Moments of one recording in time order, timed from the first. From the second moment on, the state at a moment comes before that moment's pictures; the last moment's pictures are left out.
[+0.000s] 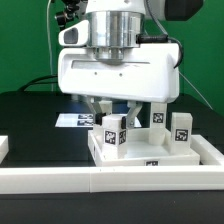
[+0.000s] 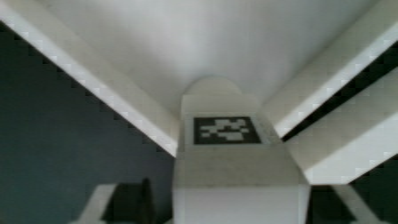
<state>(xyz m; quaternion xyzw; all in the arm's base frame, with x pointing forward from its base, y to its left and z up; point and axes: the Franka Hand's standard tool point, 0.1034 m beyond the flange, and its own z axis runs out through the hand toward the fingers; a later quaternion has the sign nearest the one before) 0.603 -0.017 0.077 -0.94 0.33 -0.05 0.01</state>
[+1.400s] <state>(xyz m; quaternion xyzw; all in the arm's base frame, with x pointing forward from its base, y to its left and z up) 0.603 -0.021 0.076 -0.69 0.72 -0.05 0.05</state>
